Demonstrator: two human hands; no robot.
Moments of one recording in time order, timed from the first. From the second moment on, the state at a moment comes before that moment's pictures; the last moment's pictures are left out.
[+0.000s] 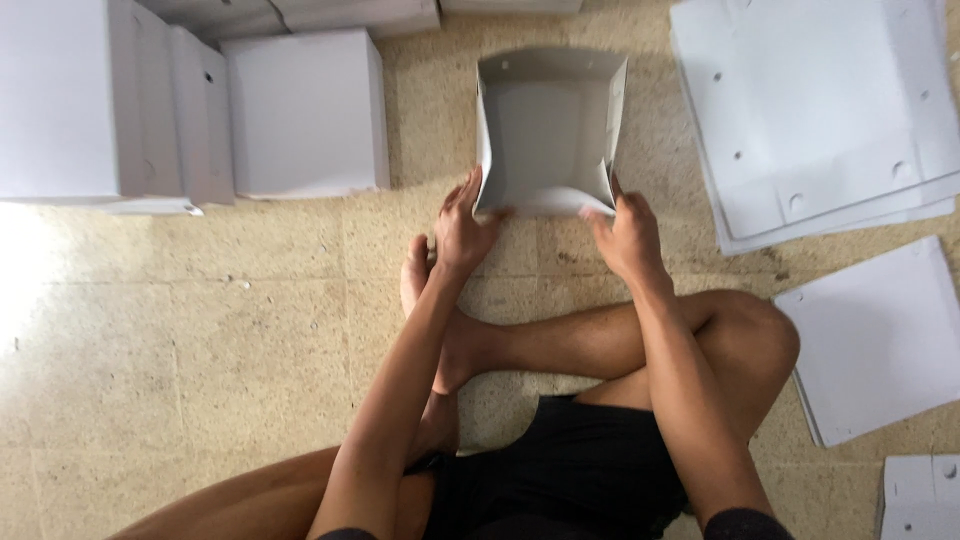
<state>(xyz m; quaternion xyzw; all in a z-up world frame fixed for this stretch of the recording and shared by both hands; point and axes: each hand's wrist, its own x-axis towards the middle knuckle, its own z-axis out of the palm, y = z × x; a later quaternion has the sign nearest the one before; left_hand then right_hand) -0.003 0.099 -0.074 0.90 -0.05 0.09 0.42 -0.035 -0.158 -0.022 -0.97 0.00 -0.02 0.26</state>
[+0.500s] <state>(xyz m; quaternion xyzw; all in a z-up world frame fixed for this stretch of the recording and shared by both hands) 0.074 0.093 -0.007 0.72 -0.02 0.03 0.69 0.034 -0.209 0.020 -0.86 0.08 0.03 0.50</state>
